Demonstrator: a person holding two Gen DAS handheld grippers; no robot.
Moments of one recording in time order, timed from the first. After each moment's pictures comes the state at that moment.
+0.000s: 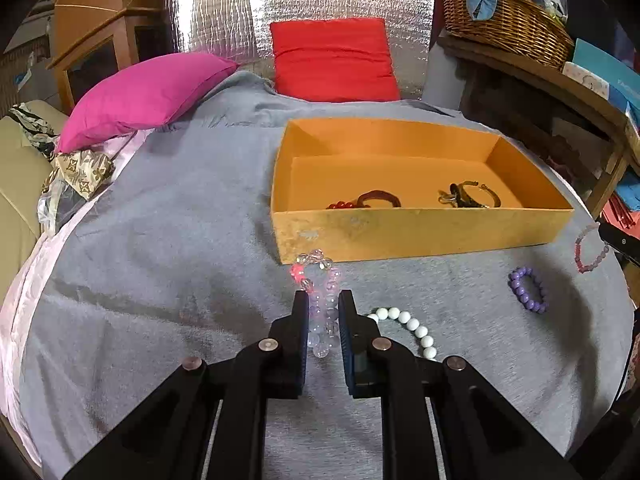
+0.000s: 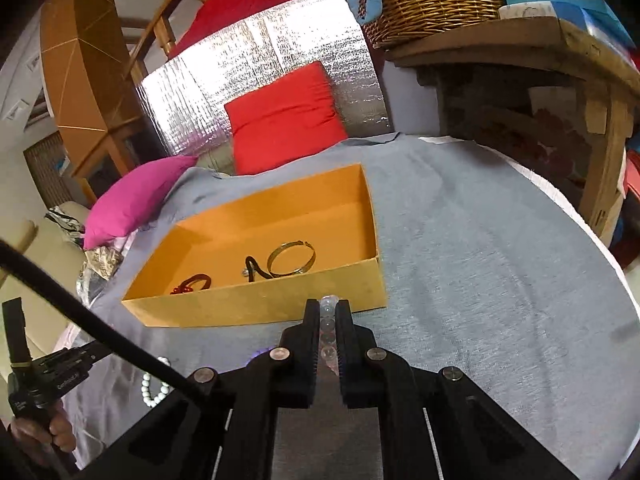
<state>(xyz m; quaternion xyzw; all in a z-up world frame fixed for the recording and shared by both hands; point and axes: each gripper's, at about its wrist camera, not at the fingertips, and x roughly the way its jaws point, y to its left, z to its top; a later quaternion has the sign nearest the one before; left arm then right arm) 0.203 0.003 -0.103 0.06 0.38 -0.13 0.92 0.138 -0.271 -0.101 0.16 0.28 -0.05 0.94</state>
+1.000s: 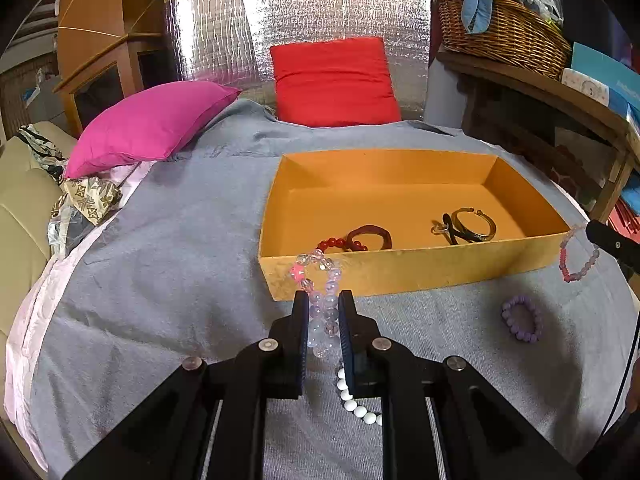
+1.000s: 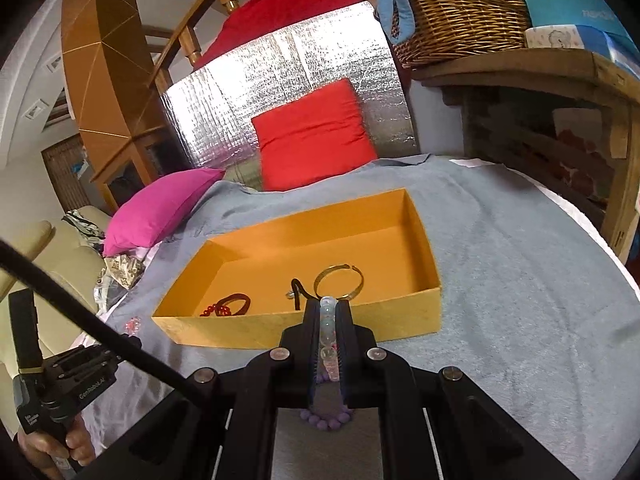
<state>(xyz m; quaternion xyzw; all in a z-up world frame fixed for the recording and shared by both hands) 0.207 -0.018 -0.083 0.07 0.34 -0.11 0.93 0.148 -0.231 -0.085 0.16 0.25 -0.02 0.96</state>
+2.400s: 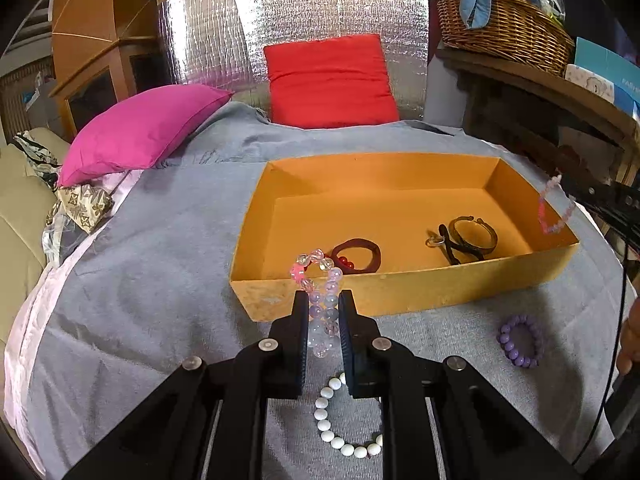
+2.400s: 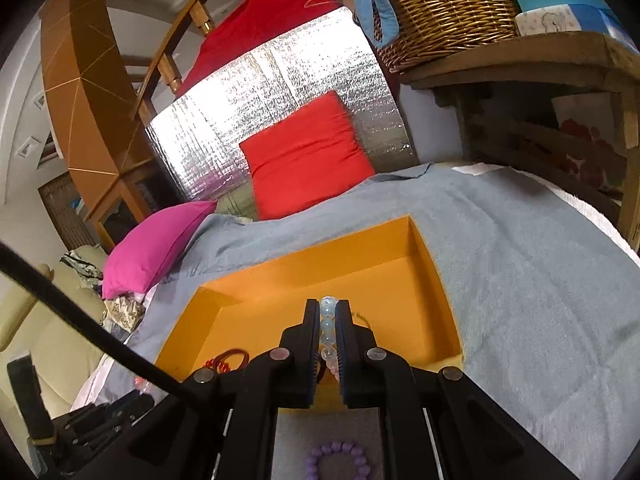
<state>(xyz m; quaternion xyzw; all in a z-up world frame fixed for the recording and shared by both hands) 0.227 -0.045 -0.084 0.08 0.34 -0.11 0.93 0.205 -0.260 -0.078 0.21 0.22 -0.03 0.95</state>
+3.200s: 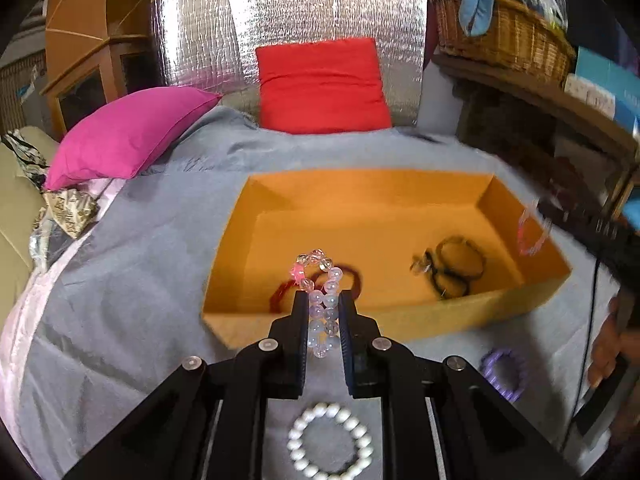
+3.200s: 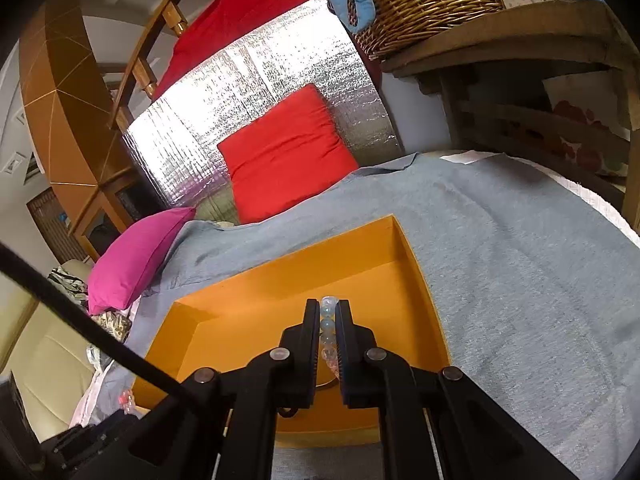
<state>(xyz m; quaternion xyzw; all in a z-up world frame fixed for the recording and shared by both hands) 0.252 -0.060 -0.067 0.05 0.35 -0.13 0.93 0.234 -0.282 -0.091 0.24 0.23 -0.04 0.94</state>
